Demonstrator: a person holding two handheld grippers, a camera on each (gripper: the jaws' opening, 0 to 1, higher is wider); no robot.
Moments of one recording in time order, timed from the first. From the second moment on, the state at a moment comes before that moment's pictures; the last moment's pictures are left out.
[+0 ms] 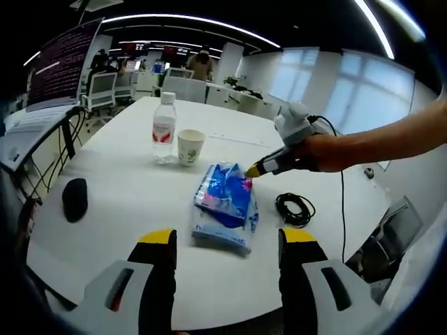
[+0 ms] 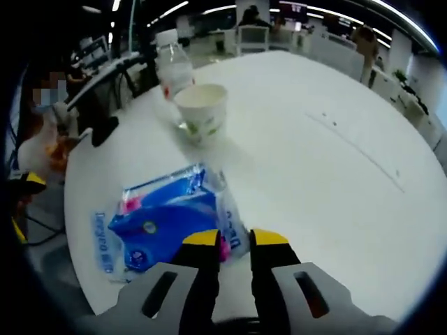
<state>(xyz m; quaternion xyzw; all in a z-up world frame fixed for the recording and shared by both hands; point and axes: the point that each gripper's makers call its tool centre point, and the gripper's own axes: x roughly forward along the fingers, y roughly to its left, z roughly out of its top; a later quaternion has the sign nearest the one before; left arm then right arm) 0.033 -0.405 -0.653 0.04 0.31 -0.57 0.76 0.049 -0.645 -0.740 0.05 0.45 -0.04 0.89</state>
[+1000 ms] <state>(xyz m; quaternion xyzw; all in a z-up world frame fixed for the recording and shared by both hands) 0.026 -0.412 -0.657 0.04 0.32 -0.57 0.76 -0.003 -0.619 -0.742 0.15 0.41 -0.09 0.89</state>
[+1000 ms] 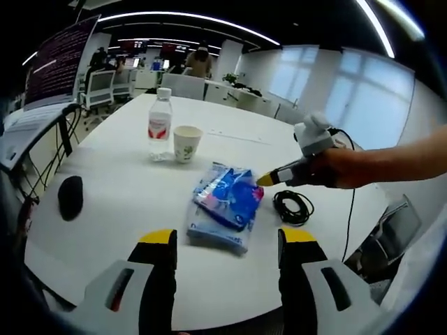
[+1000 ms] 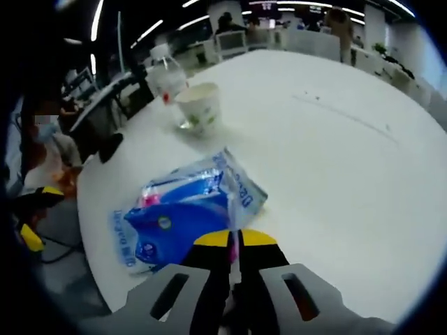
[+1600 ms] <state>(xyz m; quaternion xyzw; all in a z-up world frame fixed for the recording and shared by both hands) 0.019 -0.416 -0.659 0.05 0.32 -0.58 0.75 -0.025 -0.639 -0.723 0.22 0.35 -0.14 0.90</state>
